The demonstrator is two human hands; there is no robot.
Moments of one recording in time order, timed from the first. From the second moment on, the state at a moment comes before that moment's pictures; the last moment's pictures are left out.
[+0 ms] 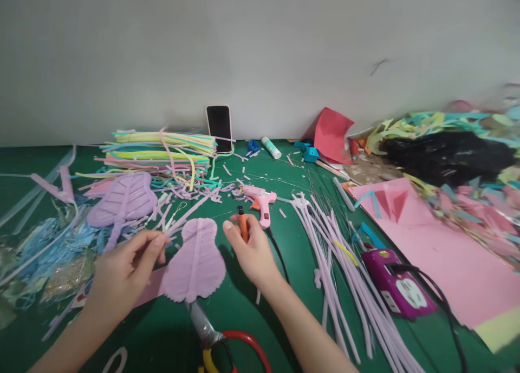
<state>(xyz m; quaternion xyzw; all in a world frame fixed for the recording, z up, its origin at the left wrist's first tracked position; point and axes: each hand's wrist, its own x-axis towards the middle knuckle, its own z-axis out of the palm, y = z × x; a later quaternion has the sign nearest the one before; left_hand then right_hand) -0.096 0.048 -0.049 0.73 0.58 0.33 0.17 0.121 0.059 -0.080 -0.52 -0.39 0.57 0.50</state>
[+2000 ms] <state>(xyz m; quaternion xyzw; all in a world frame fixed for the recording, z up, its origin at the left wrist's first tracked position) -0.040 0.045 -0.031 0.39 0.57 0.41 0.60 0.100 0.027 -0.067 -0.52 -0.61 0.47 0.37</state>
